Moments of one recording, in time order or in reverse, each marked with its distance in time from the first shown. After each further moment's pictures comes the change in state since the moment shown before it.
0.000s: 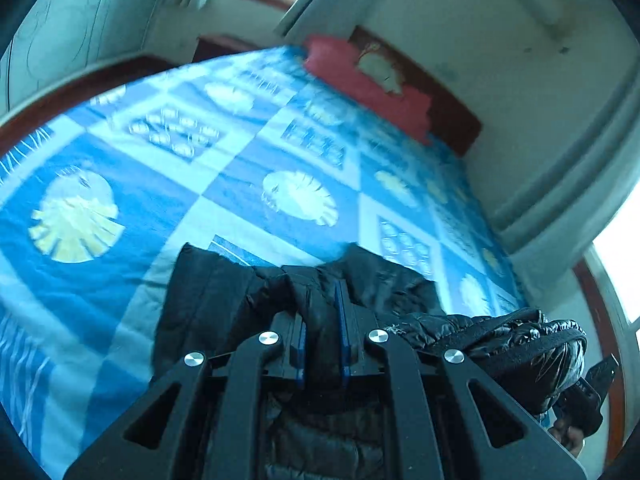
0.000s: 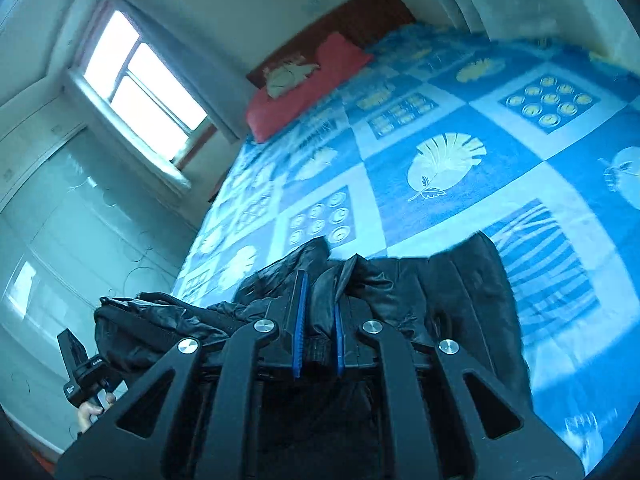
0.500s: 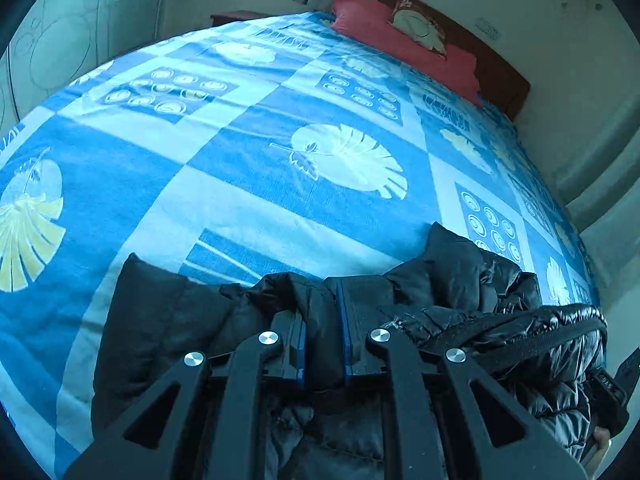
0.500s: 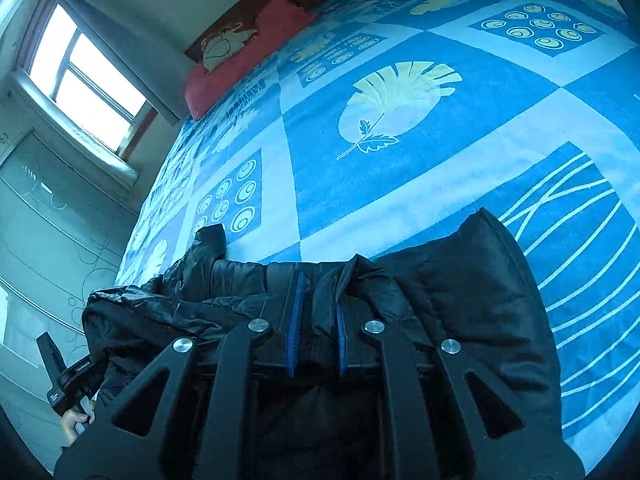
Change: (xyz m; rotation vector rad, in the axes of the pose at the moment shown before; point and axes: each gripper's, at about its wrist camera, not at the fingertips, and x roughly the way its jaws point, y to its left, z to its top) left arm 0.104 0.011 -0.004 0.072 0.068 0.175; right arm 0.099 -0.067 -0.010 0.073 0.075 -0.102
